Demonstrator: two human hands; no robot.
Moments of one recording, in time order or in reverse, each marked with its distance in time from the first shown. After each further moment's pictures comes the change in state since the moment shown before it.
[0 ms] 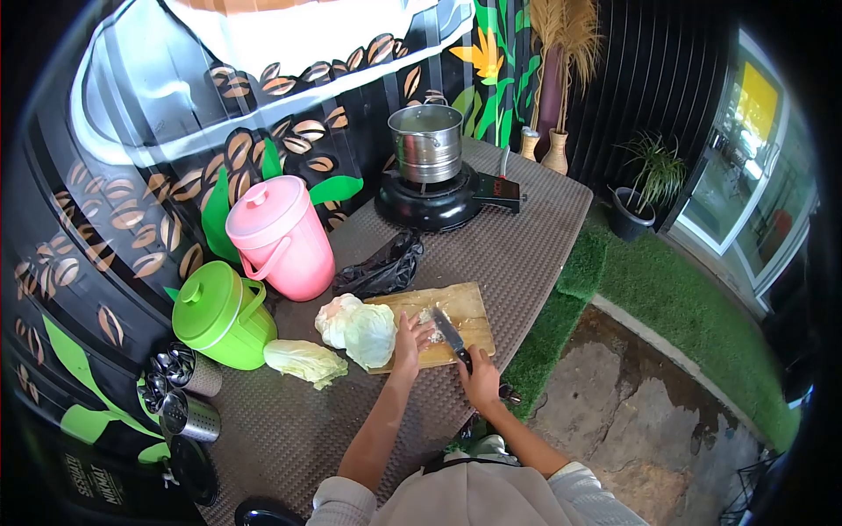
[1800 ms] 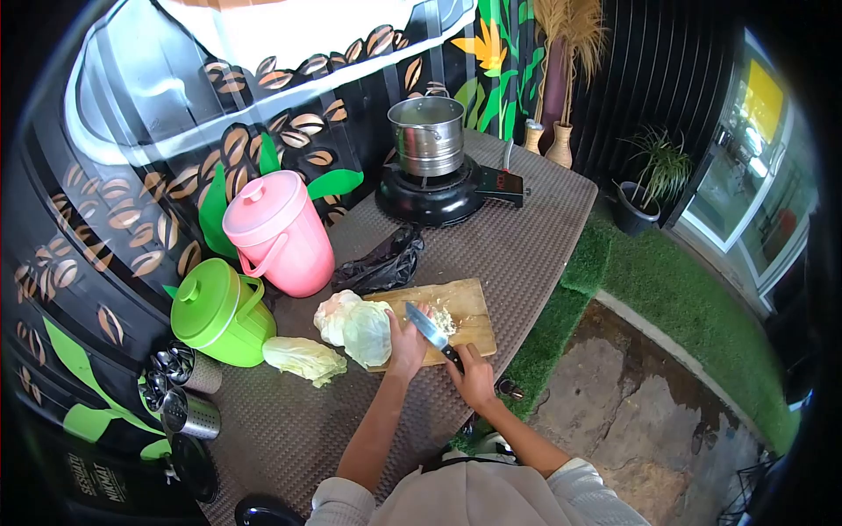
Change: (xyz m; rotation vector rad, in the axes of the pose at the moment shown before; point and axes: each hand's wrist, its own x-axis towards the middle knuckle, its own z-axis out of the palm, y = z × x) left_hand -0.001 0.005 0.003 -0.349 -0.269 0.034; right_hand 0.011 -0.020 -0.008 0.105 -0.005 -0.122
